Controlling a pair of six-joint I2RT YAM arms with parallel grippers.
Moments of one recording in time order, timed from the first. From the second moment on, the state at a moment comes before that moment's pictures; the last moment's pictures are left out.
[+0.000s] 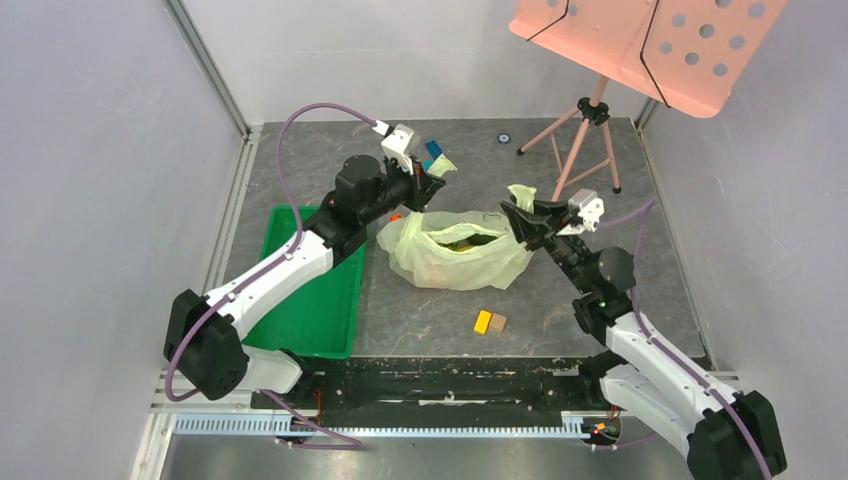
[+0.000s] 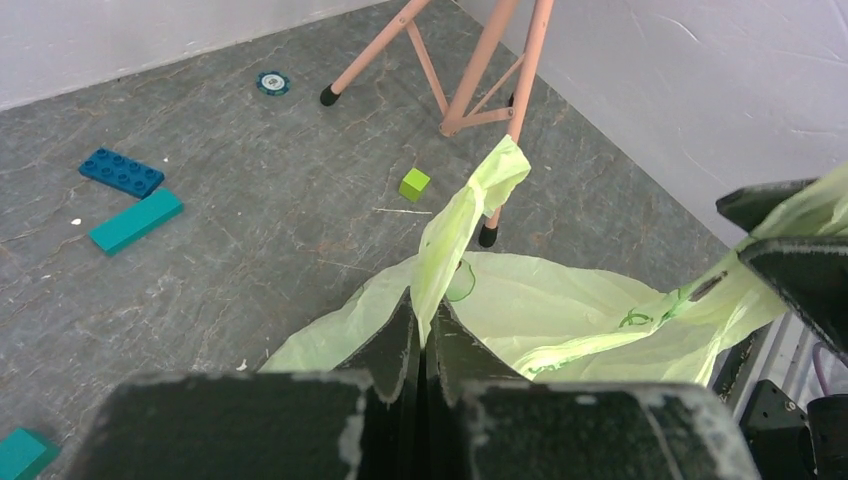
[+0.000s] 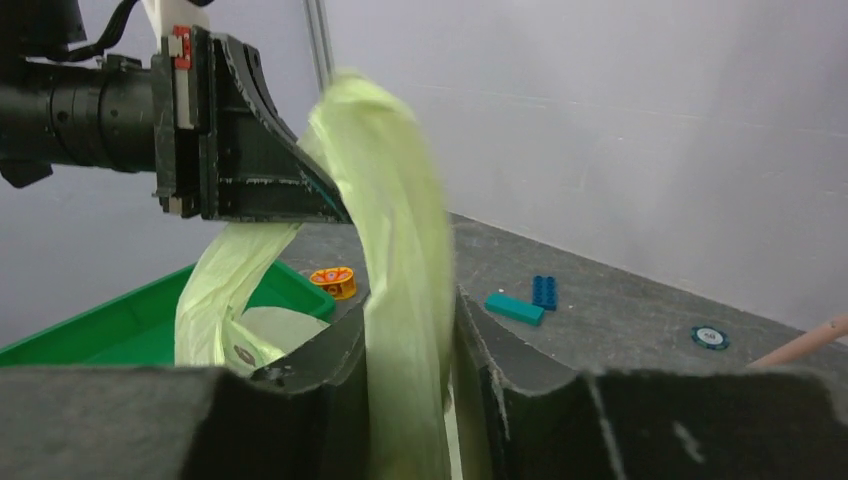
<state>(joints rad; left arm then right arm) -0.63 1.36 1.08 0.14 0.19 -0.25 0.43 0.82 0.37 0.83 -0.24 0.15</state>
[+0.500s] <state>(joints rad) -0.57 1.58 1.53 -0.04 0.11 -0.24 0.44 1.20 0.96 0.51 -0.15 0.04</state>
